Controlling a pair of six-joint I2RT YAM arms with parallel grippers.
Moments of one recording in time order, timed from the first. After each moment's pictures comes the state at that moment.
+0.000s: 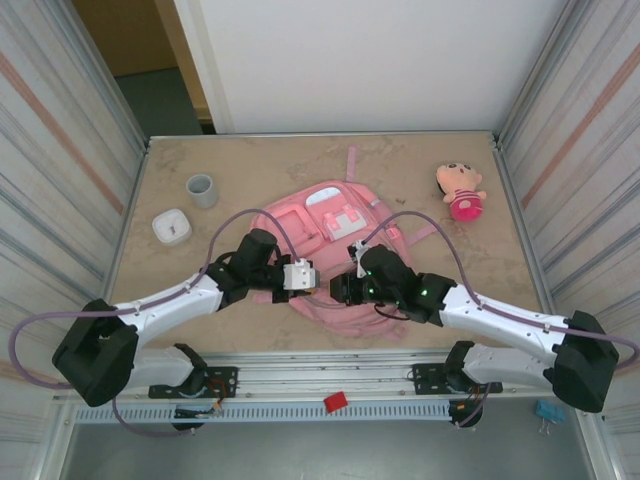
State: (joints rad) left arm -0.70 1.26 0.62 -0.08 0.51 0.79; right arm 0.96 1.08 0.66 -0.24 -0.08 0.79
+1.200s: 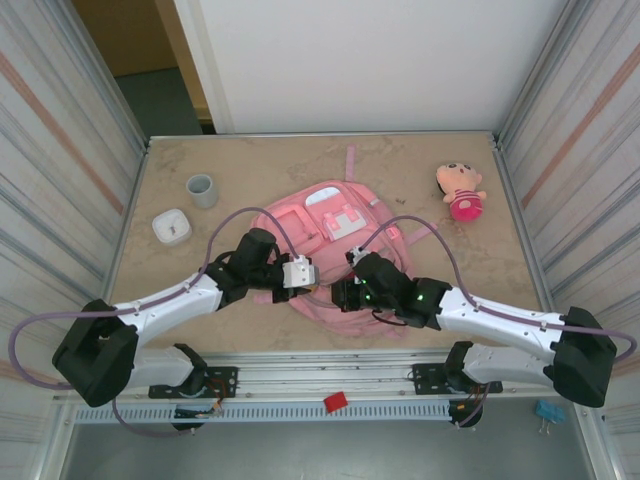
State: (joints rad) left arm -0.69 1.25 0.63 -0.09 0.51 0.72; right arm 1.02 1.09 0.65 -0.27 0.00 0.83
